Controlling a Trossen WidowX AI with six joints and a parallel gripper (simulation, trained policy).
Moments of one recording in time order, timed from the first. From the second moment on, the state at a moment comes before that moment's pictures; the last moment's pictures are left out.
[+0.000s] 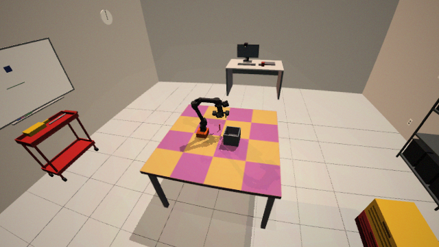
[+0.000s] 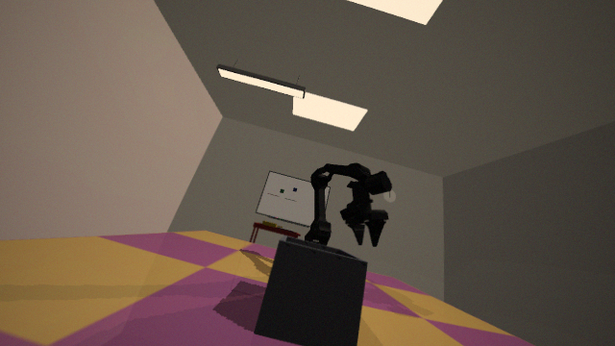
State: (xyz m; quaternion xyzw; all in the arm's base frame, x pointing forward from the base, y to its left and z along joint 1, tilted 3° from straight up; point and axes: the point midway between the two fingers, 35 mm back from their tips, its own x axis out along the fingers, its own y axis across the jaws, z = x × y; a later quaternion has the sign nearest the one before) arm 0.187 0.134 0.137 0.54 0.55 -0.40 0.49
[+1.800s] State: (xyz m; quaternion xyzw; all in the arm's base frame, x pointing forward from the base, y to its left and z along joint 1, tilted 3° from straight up) arm 0.165 0.131 -0.005 0.42 0.61 -0.43 0.52
